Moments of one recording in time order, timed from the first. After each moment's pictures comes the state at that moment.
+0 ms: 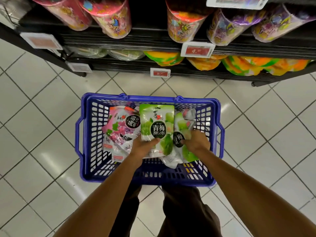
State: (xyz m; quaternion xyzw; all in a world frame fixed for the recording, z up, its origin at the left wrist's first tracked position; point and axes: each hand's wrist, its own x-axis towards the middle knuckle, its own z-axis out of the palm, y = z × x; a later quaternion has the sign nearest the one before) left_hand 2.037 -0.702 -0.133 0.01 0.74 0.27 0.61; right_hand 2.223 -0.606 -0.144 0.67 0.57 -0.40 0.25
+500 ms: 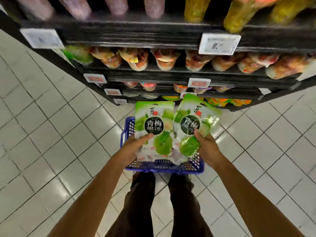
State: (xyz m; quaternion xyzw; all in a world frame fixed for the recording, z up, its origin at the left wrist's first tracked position) left_hand 1.952 -0.704 0.199 0.02 0.64 0.35 0.68; right_hand 2.199 -0.611 0.178 0.58 0.20 -0.75 -0.24
